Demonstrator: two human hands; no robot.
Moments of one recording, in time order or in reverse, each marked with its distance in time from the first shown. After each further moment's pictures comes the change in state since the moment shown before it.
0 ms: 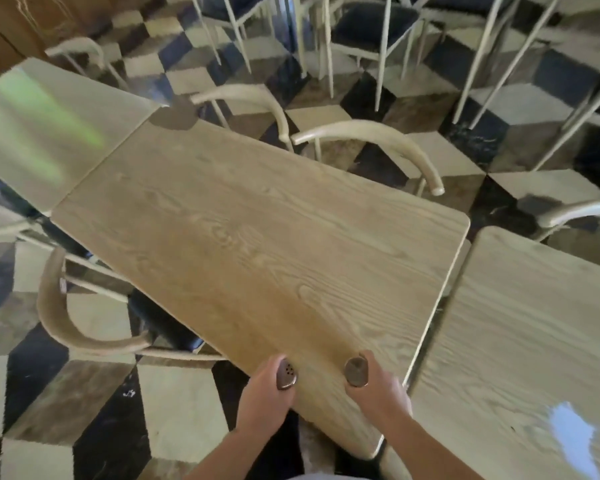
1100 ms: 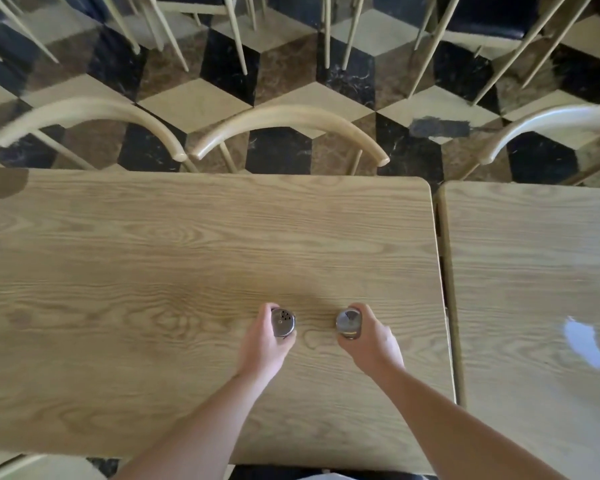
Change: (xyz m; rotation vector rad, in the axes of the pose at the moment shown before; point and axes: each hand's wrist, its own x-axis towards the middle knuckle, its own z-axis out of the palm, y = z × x) left_hand 0.272 0.022 -0.051 -0.031 -0.260 0.383; right_hand 0.117 -0.134 -0.003 0.340 0.336 0.362
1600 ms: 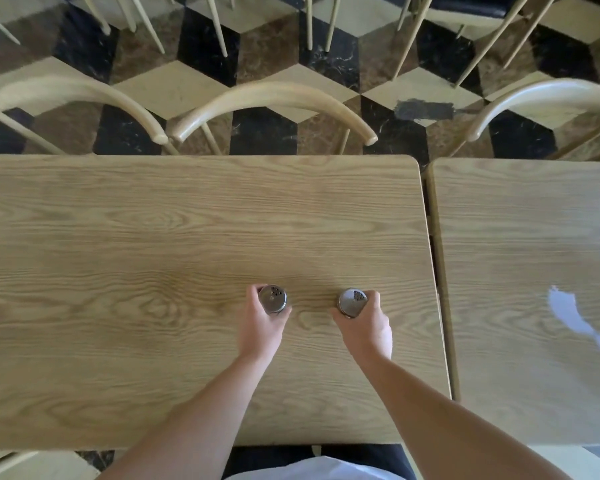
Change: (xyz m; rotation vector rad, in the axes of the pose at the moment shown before) left_hand -0.004 0.013 0.005 -0.158 0.125 -0.069; right_hand -0.013 0.001 0.023 0.223 0.226 0.190
